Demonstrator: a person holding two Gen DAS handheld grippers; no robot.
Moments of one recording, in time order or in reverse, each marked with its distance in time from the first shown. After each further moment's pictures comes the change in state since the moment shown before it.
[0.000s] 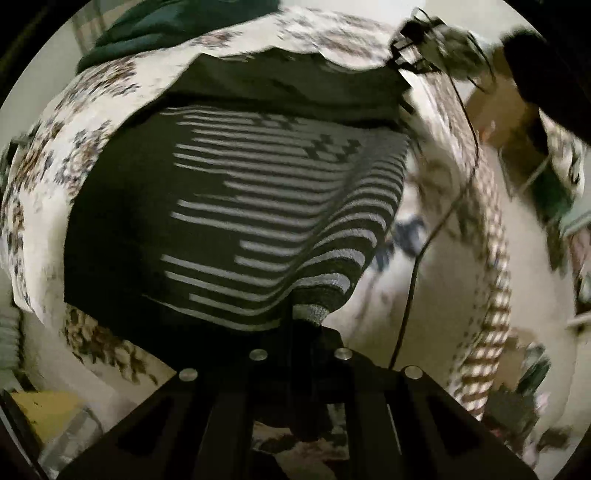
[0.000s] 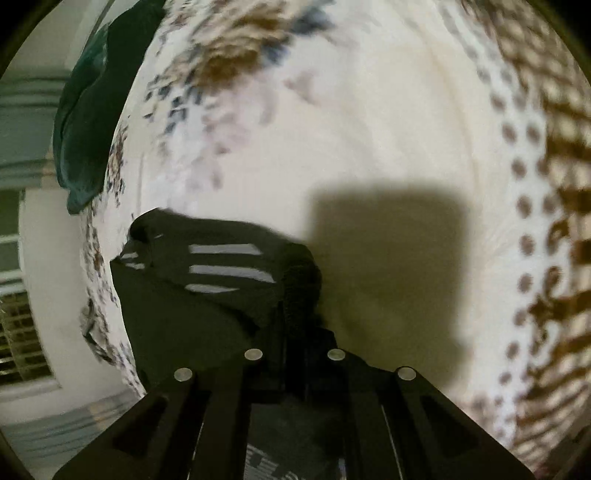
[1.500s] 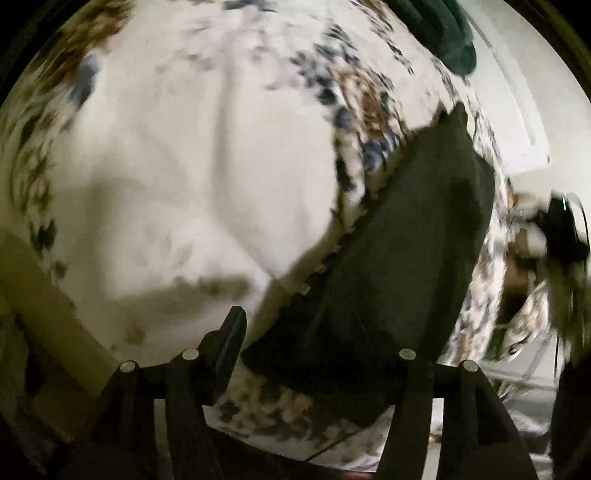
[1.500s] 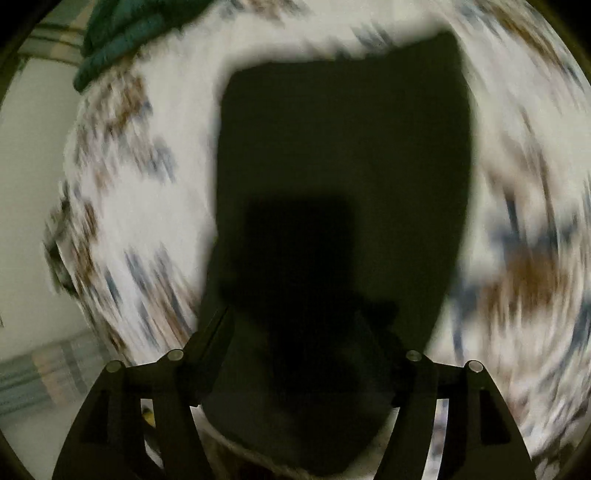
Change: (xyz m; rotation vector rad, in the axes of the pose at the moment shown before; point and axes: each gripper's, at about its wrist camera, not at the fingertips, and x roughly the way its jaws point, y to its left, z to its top) left arm 0.061 0.433 0.030 -0.588 0.134 -0.274; right arm 0.155 0.320 -0.236 -0.169 0.171 -0.200
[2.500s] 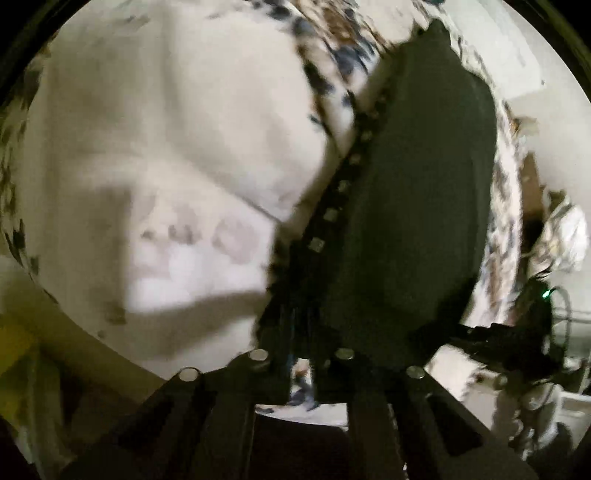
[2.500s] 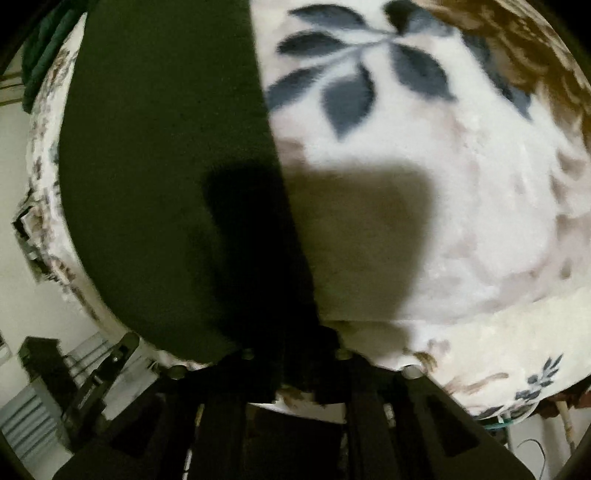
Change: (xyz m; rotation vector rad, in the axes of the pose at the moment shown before) left arm 0.015 0.004 -0.020 0.163 0.173 0.023; right arm 0.114 -0.074 -0.247 0.283 0.076 0.124
